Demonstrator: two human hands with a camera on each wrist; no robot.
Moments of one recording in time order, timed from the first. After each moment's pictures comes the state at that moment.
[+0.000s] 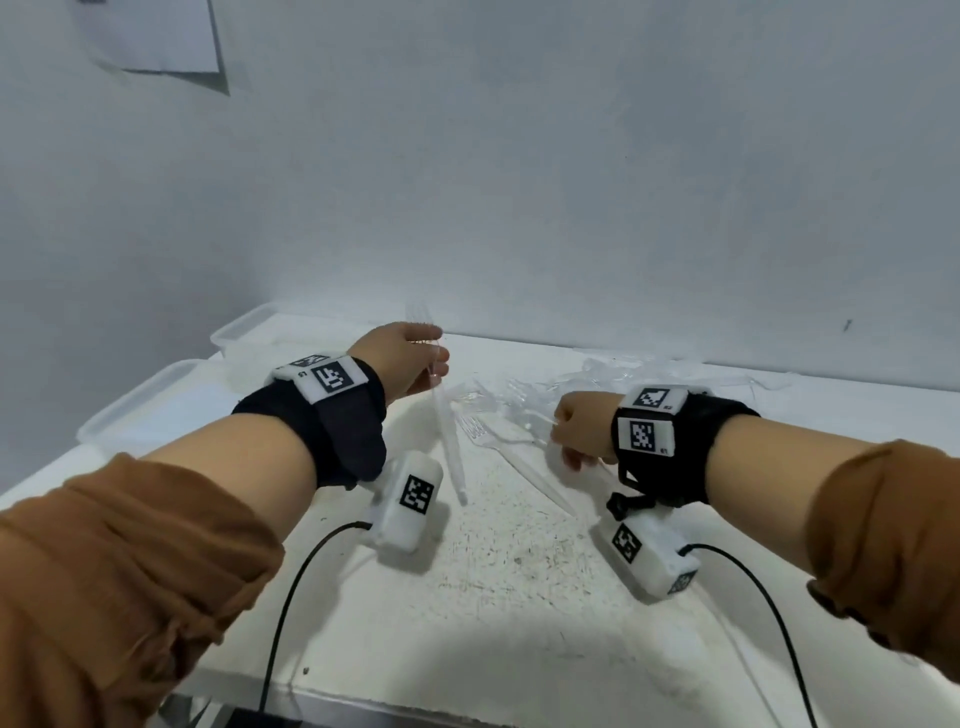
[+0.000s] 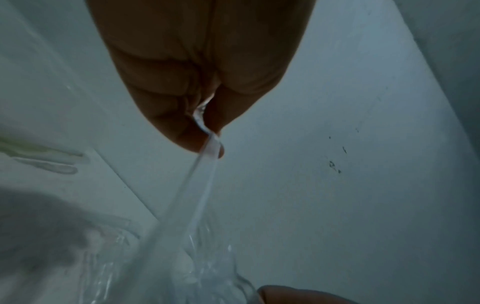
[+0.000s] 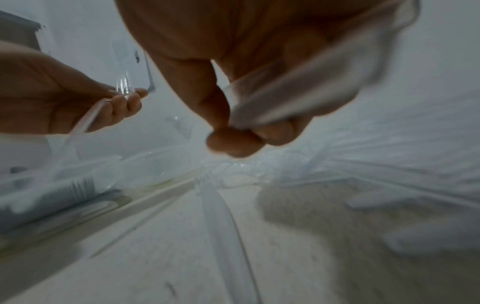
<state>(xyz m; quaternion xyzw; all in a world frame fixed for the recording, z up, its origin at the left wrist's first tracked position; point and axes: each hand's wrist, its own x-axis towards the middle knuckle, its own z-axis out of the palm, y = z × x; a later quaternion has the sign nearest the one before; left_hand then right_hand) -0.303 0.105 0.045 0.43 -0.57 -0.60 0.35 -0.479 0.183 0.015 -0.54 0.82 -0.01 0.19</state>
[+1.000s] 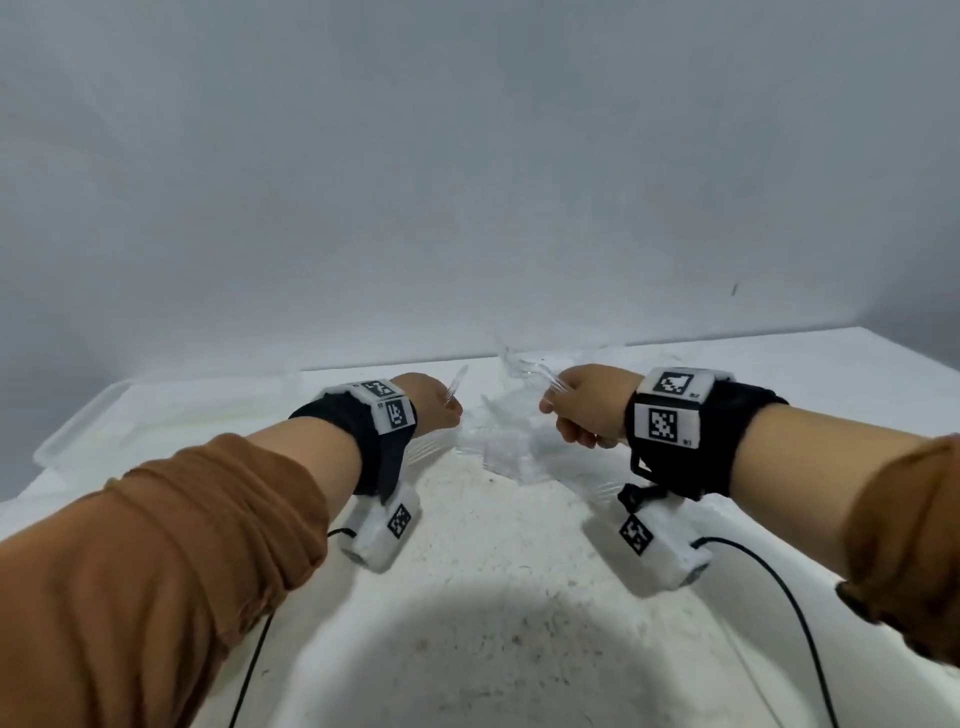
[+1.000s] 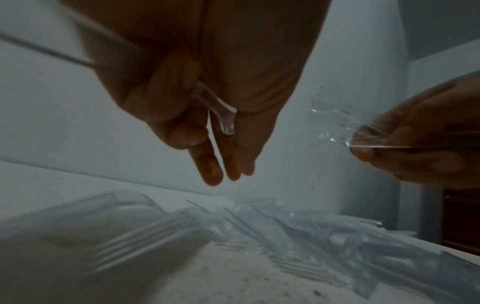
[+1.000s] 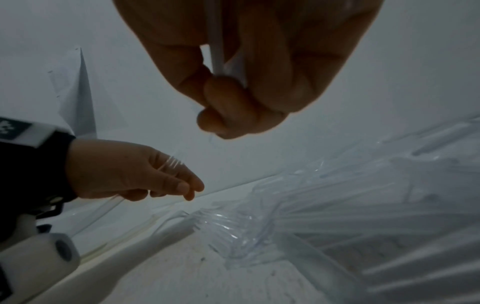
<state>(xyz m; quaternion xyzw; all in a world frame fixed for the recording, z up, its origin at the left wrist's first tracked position) -0.397 0.032 0.021 0.36 -0.91 -0.18 -0.06 -0.503 0.189 0.051 -0.37 0.87 -0.21 0.26</state>
